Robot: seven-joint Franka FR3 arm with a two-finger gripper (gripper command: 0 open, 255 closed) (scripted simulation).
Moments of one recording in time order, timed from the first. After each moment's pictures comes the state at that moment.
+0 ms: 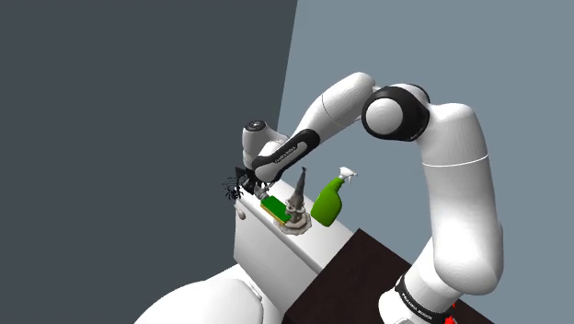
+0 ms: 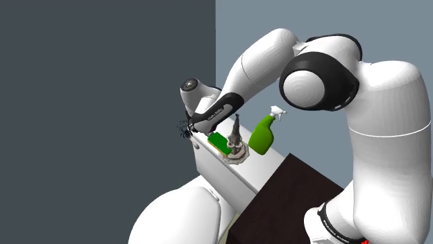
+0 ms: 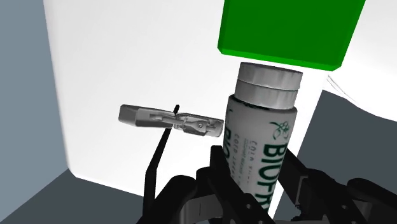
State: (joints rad) arm 0.01 0.61 0.04 -1.86 -0.46 2.53 0.32
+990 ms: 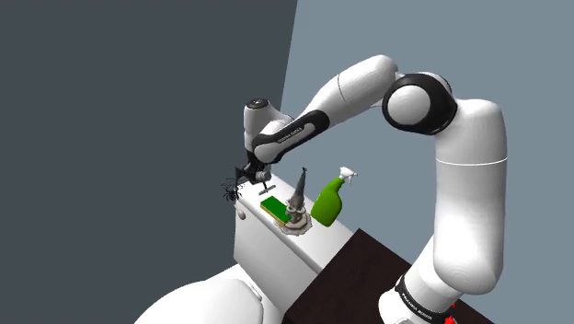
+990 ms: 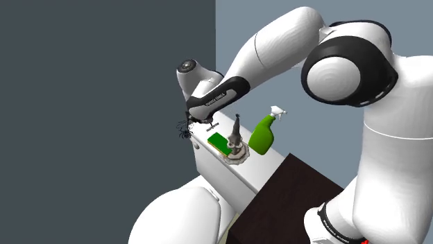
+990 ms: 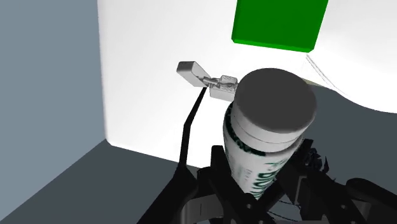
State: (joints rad) arm -0.01 0.48 0.07 -1.87 -0.41 2.41 0.26
